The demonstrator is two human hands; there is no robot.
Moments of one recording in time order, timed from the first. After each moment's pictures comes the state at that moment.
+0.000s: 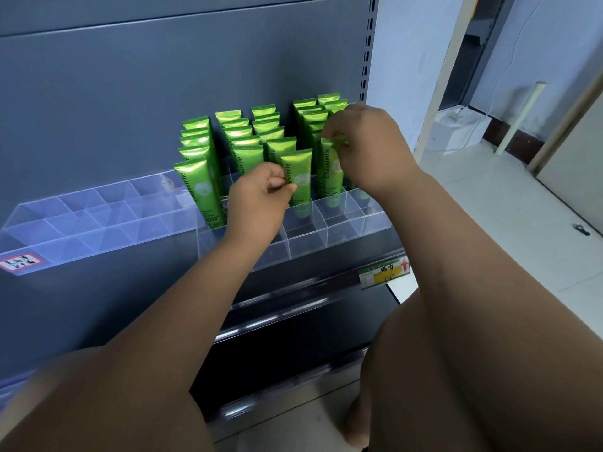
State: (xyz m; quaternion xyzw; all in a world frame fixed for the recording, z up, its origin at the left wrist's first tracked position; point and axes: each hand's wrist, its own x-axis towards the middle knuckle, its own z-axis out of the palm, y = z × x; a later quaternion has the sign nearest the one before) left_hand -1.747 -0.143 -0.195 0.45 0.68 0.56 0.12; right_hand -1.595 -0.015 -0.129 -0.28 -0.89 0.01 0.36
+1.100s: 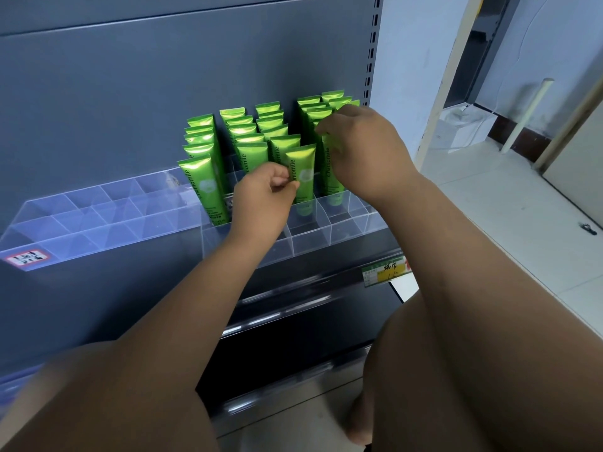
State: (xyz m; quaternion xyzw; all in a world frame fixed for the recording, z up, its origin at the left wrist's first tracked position) left_hand -1.741 -0.146 -0.191 0.46 0.70 0.54 0.08; right_hand -1.600 -0.036 -0.129 -0.28 -0.90 -0.03 0.35
